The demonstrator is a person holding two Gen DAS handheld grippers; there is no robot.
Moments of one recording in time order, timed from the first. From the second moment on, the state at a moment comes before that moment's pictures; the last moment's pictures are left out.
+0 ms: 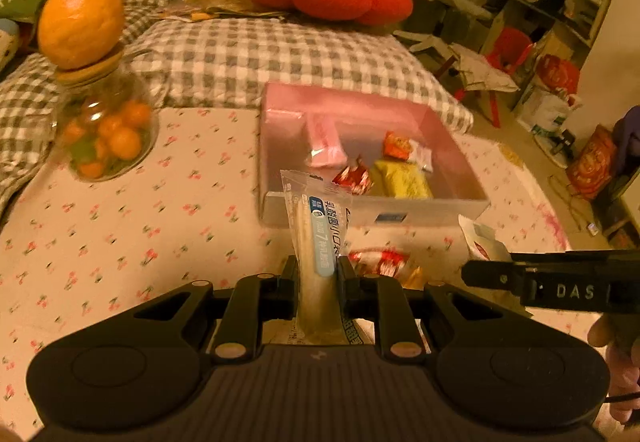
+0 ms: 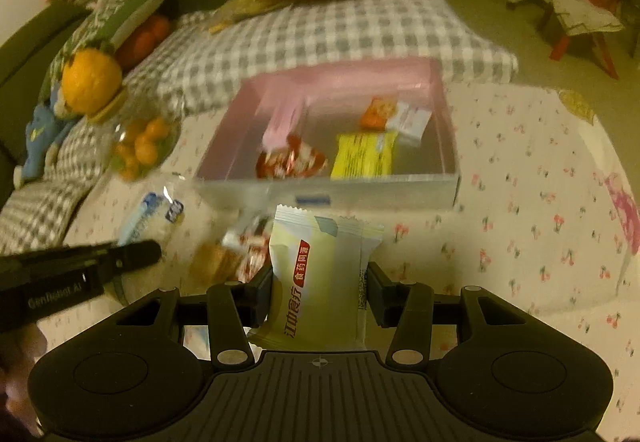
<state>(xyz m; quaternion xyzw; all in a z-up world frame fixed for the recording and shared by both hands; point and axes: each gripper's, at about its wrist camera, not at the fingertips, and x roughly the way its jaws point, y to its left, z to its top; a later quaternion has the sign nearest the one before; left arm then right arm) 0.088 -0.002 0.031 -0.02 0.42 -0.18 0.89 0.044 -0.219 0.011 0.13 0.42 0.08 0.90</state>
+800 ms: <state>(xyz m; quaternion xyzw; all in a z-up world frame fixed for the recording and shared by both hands) 0.204 -0.083 0.011 -0.04 0.42 -0.23 0.88 0.181 -0.267 -0.001 0.16 0.40 0.04 0.90</state>
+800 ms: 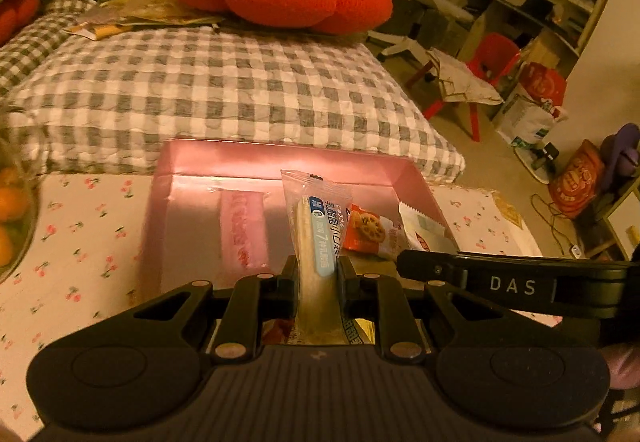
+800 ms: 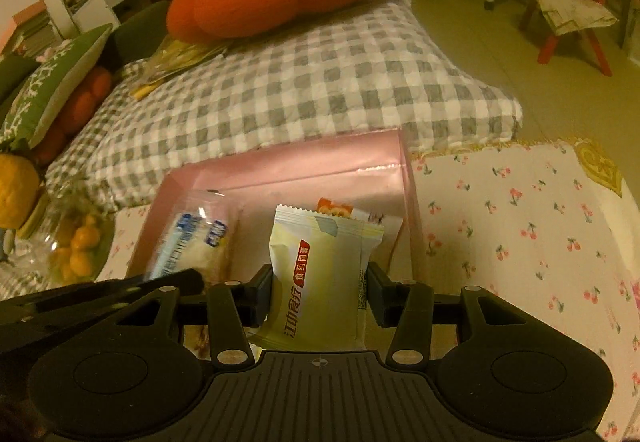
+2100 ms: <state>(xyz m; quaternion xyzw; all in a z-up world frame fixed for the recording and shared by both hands) 0.233 -0.083 -0.003 0.02 0.41 -0.17 0.89 0.210 -0.268 -0.006 0.13 0.38 0.04 0.91</state>
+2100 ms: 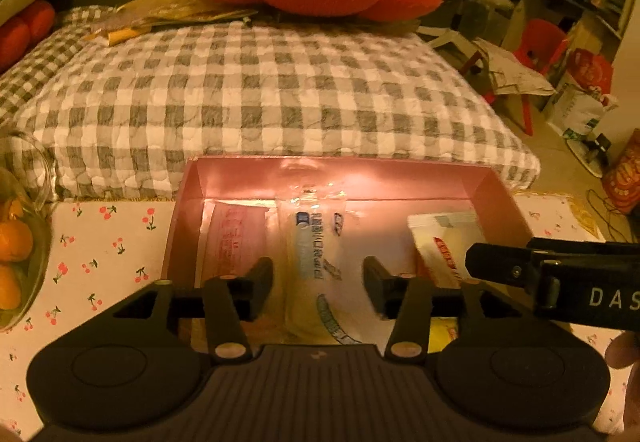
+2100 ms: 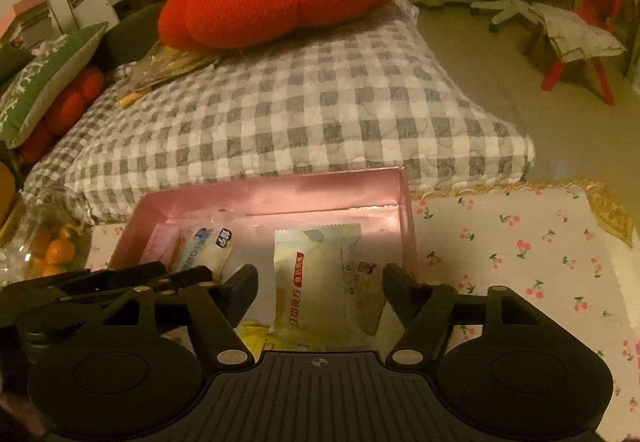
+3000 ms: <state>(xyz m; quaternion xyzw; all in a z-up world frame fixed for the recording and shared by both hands) 0.141 -0.047 0.042 0.02 0.40 -0.18 0.90 0.109 -0.273 0.051 0.12 0.35 0.04 0.93</state>
